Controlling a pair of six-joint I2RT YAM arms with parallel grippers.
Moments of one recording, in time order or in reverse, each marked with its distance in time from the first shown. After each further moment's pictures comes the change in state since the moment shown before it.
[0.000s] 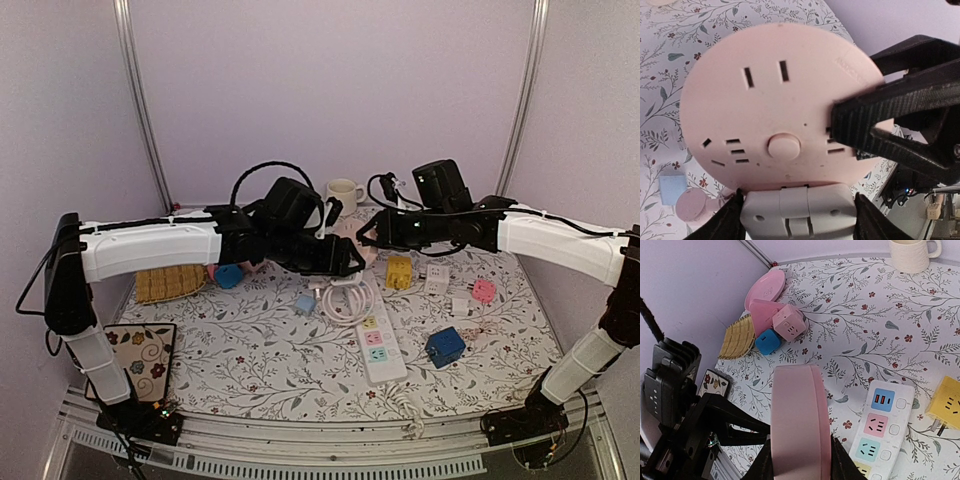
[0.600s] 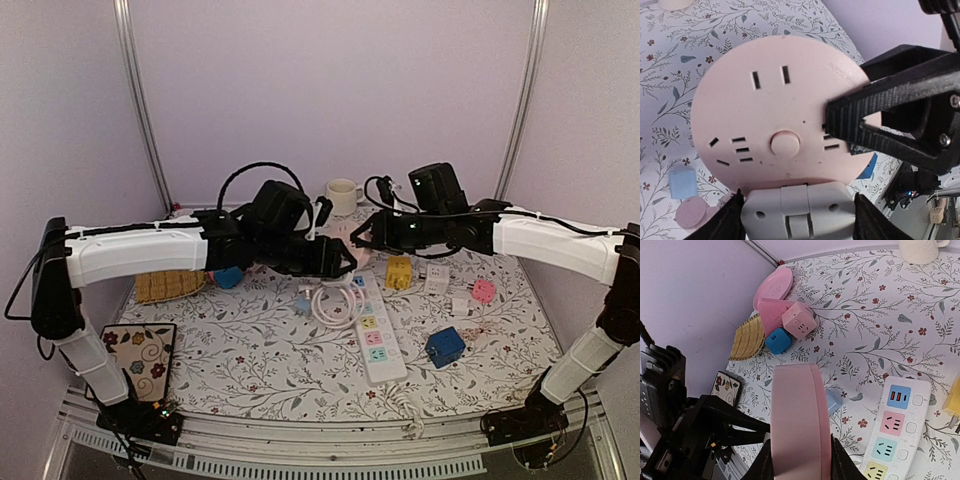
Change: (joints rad) left arm -0.002 -0.069 -0.075 0.029 -0.055 -0.005; right arm -0.011 0.021 -0.011 0.037 -0.014 0.053
